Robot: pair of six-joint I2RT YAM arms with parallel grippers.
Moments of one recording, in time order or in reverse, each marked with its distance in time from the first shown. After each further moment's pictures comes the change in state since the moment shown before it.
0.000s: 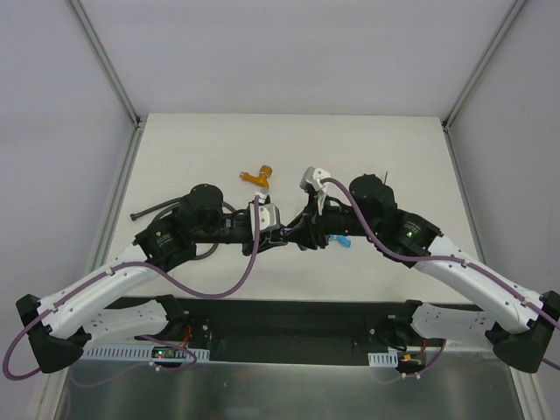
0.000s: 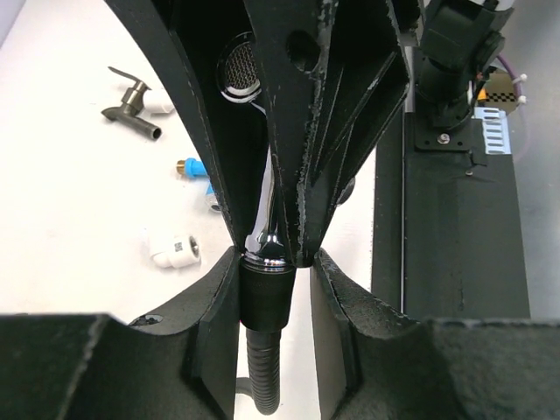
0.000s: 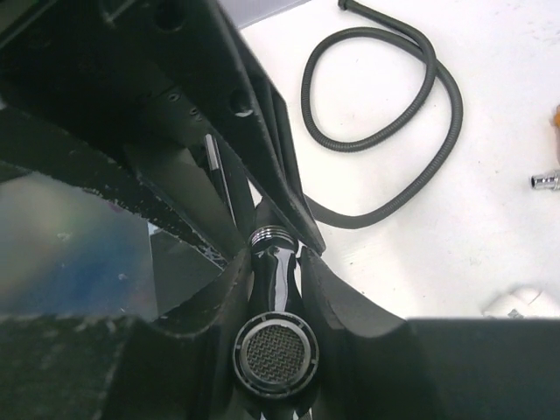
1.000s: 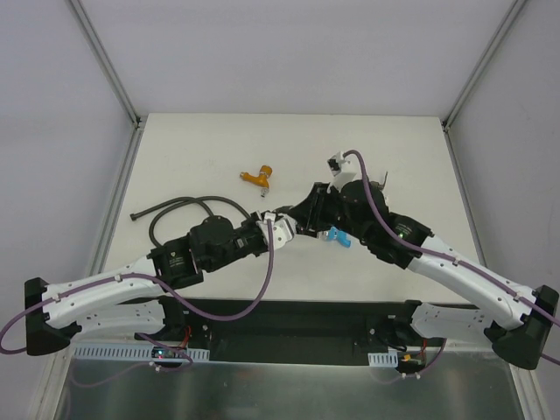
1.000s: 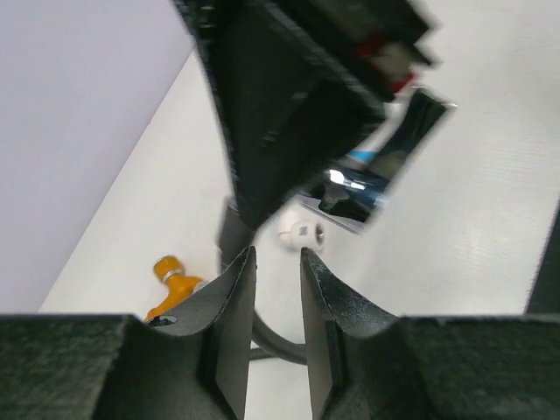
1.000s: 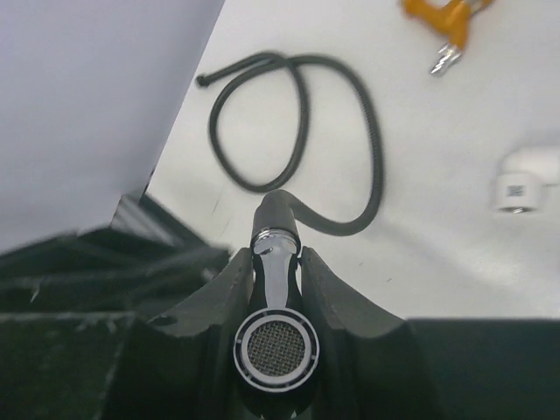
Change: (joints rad) left arm -0.257 -0.039 -0.161 0.248 -0.680 0.166; right arm 0.032 0.024 -0.045 0.027 0.513 0.646
